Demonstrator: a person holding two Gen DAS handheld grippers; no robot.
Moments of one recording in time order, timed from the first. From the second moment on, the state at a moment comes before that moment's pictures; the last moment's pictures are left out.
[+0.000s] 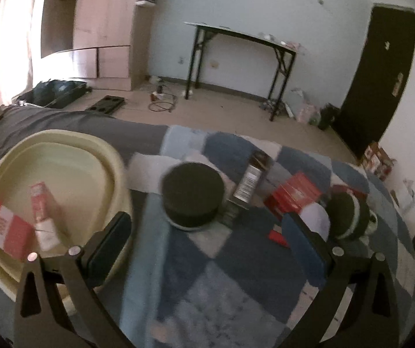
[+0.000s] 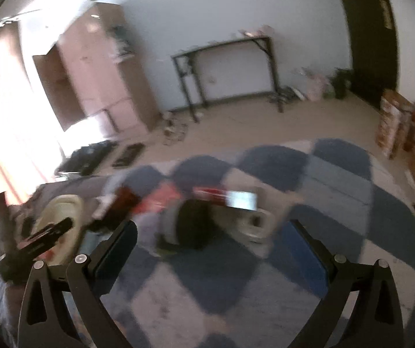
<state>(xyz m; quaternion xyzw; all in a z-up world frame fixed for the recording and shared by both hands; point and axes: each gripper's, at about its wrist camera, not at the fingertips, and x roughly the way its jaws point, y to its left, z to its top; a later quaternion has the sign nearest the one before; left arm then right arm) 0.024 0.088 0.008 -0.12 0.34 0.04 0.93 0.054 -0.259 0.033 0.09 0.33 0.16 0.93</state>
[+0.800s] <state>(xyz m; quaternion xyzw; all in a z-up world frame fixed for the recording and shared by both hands) 0.020 0.087 0.011 -0.10 0.34 0.04 0.93 0.071 -0.268 0.031 0.10 0.33 0.15 0.93</state>
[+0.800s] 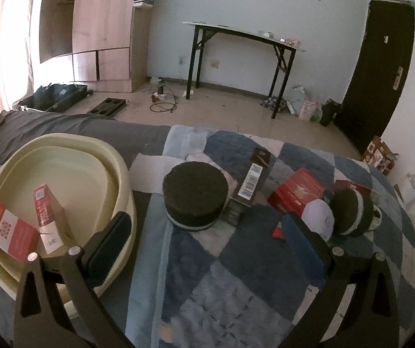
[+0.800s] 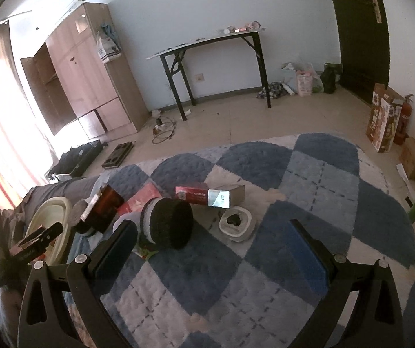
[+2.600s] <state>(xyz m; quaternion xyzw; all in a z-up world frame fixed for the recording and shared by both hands) 0.021 0.072 0.005 -0.07 0.36 0.03 0.93 0.078 -0.266 0.022 0.10 0.35 0.13 0.92</state>
